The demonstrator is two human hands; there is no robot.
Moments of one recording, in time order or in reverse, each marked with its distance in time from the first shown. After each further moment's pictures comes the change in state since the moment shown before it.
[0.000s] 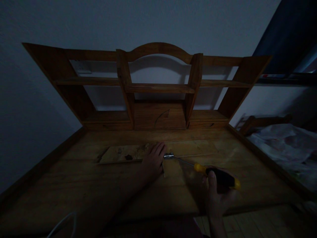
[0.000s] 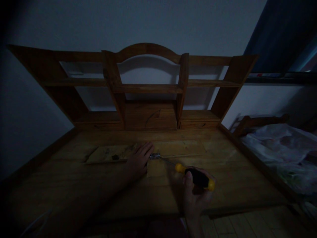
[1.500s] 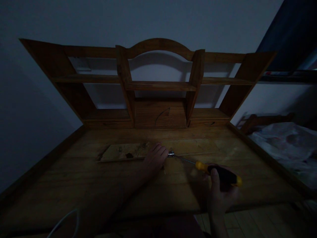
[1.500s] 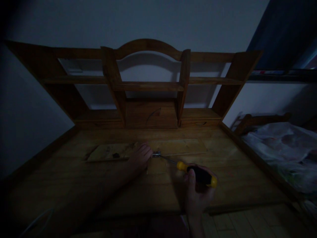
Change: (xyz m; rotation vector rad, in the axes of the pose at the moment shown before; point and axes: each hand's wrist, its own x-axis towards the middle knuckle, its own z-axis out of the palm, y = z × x) left_hand 0.010 -0.002 0.000 0.046 0.147 0.188; right_hand 0.003 0.001 0.000 0.014 0.023 0.045
